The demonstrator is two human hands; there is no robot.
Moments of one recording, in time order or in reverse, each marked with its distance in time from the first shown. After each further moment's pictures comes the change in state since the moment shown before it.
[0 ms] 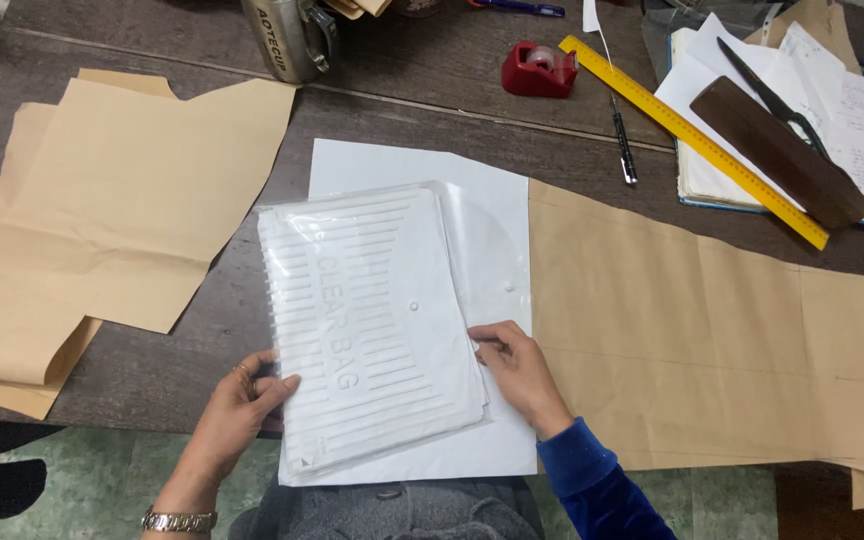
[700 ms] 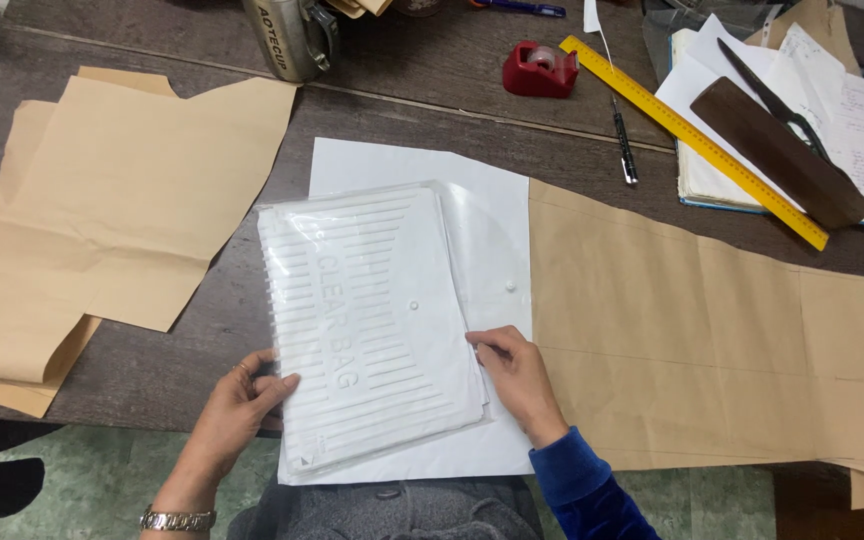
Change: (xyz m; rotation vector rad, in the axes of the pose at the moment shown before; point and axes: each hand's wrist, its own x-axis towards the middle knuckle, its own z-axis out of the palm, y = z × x) left_hand 0.007 -0.010 -0.004 -0.041 -0.018 0.022; right_hand -0.009 -0.010 0.006 -0.027 0.047 0.038
